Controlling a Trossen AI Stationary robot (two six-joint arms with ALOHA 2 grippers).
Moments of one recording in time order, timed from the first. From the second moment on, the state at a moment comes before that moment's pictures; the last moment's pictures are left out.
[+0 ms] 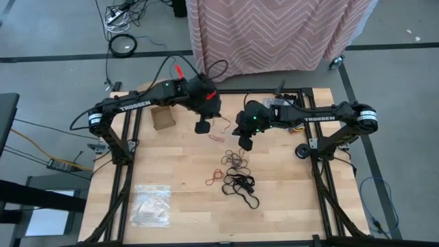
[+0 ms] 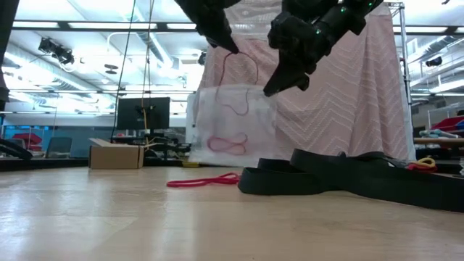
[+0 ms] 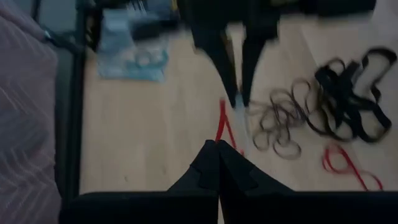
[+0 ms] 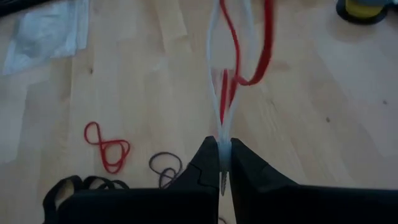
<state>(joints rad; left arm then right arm) 0.30 1.66 1.67 -0.86 0.17 0.43 -0.18 1.44 1.02 -0.31 -0.06 0.14</state>
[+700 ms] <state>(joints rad) 0.30 1.71 1.67 -0.85 0.26 0.25 -0.24 1.39 1.03 -0.35 -0.10 0.11</state>
